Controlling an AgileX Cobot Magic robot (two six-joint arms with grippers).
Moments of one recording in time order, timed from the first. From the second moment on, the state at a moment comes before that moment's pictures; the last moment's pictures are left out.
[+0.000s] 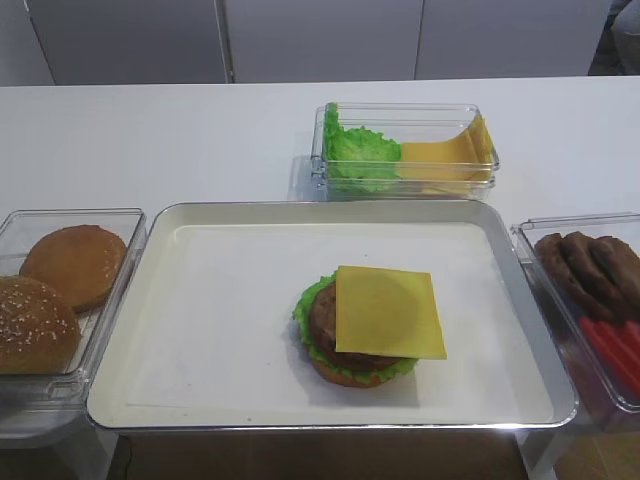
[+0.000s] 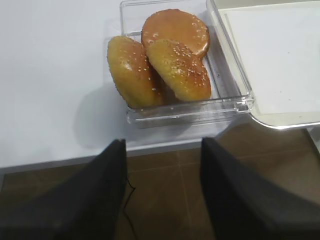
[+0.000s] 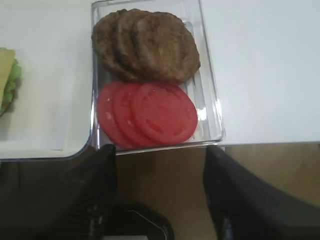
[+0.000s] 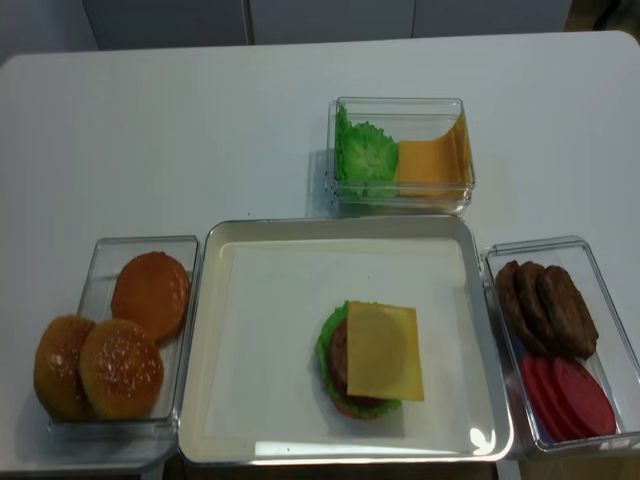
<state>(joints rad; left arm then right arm) -0.08 -0.02 -0.49 0.03 1.18 -0.08 0.04 0.49 -0.71 0.10 1.18 0.04</state>
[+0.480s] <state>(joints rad) -0.08 -0.02 -0.49 0.03 1.18 -0.08 0.04 0.02 -0.61 0.12 1.28 0.04</state>
